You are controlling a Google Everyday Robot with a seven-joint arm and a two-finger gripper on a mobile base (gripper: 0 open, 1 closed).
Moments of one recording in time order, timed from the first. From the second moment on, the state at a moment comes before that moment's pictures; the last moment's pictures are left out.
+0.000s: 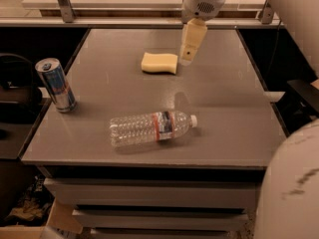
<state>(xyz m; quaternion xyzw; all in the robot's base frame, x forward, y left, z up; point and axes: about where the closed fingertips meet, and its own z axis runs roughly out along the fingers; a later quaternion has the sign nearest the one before) 0.668 -0.073 0.954 -0.67 0.70 -0.02 0.22</state>
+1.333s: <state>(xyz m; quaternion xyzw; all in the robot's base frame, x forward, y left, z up) 0.703 -0.012 0.877 -0.73 0.66 0.02 0.16</state>
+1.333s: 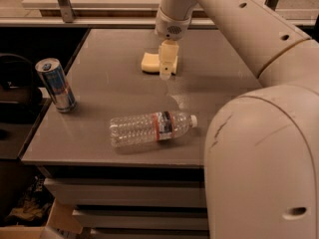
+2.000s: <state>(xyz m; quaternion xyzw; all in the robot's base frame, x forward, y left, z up) 0.703 -0.012 0.847 -0.73 0.67 0.05 0.14</state>
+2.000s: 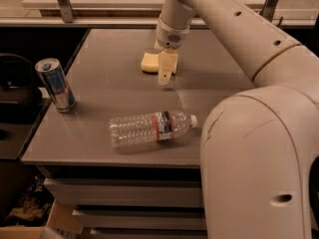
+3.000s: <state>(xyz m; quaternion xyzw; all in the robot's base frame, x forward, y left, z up) 0.699 -0.012 0.853 -0.73 0.66 0.05 0.15</state>
